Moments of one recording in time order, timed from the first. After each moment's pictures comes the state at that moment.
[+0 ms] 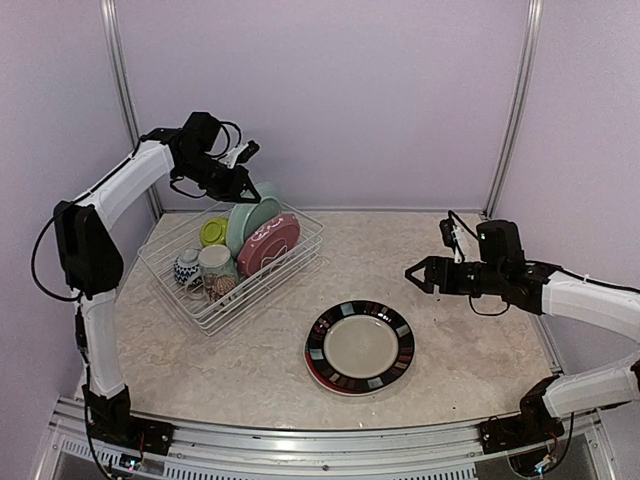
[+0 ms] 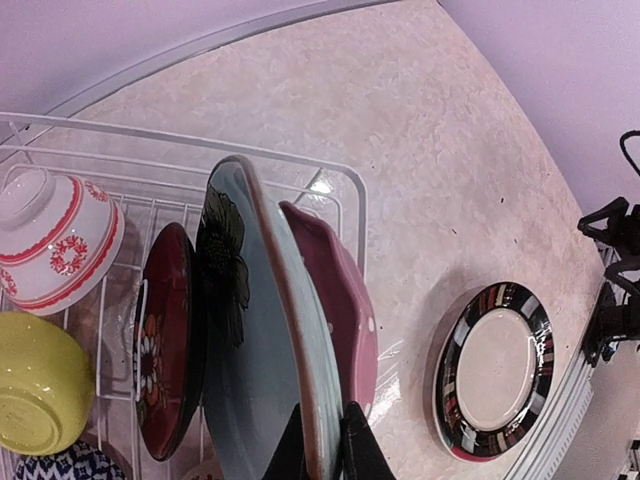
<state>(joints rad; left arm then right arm) -0.32 2.08 2.17 -1.03 0.54 0.07 0.48 1.15 0.67 -0.06 -0.26 0.44</state>
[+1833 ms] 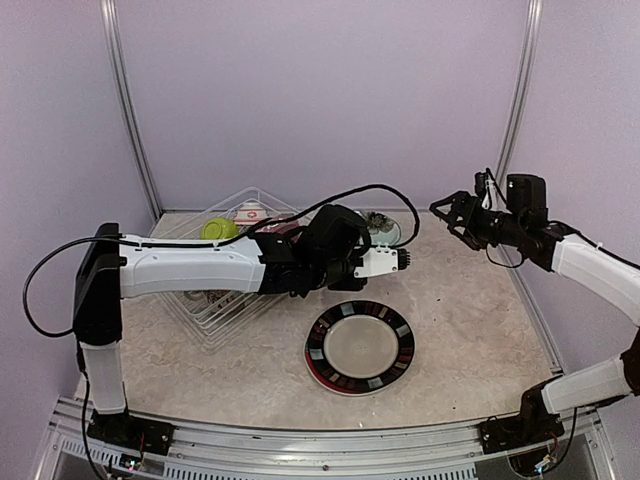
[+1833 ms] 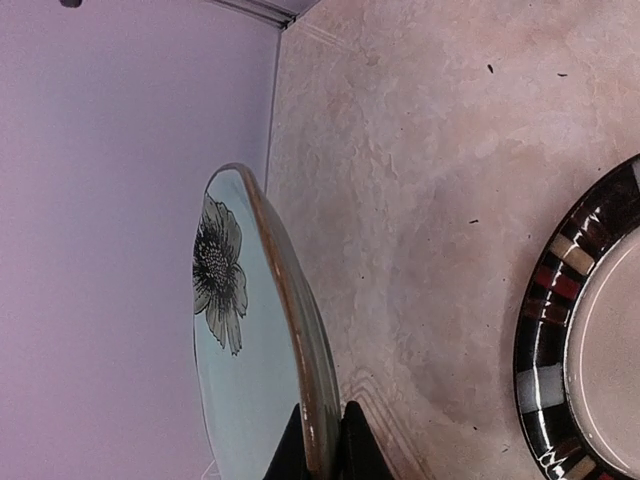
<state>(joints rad) -1.09 1.97 1.61 -0.18 -0.42 0.93 0.24 1.23 0.94 -0.07 -0.40 0.70</state>
